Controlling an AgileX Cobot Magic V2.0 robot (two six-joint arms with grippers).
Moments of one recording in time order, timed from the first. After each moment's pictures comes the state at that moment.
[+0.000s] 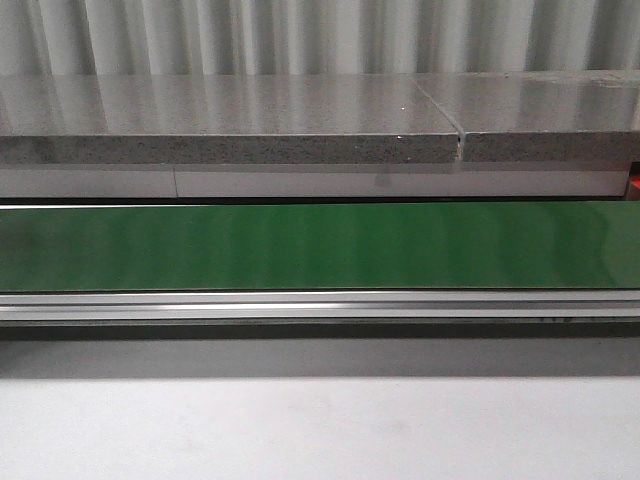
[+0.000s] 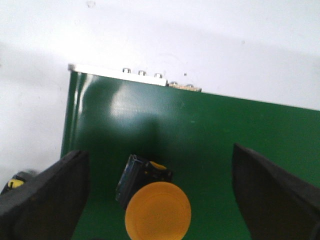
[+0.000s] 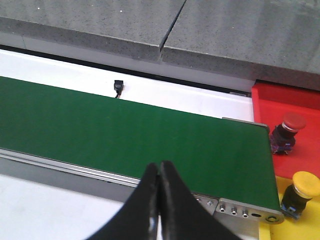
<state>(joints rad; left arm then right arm) 0.19 1.71 -1.49 -0.26 1.08 0.10 0.05 0.27 -0.49 0.13 0.61 -0.18</state>
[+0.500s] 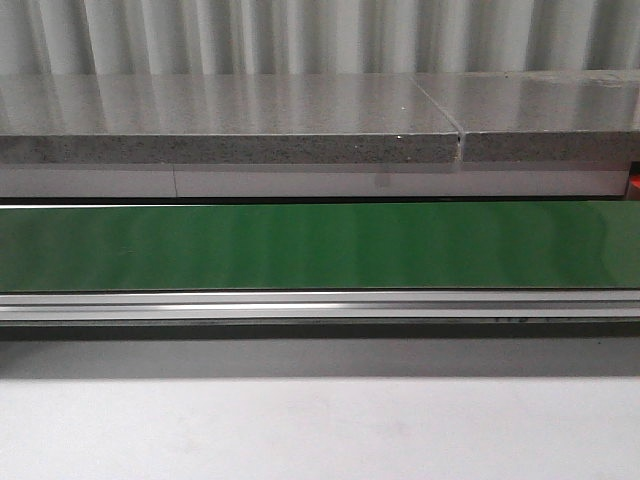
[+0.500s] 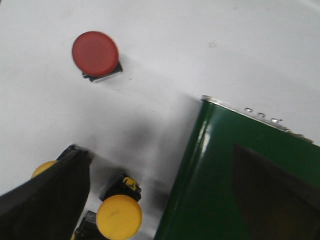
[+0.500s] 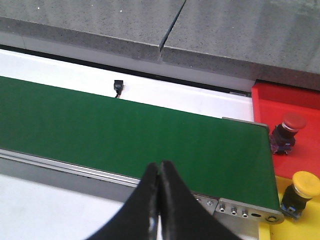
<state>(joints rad) 0.38 1.76 -1.54 -0.14 1.08 0.01 0.05 0.27 -0.49 0.13 0.61 -0.18</state>
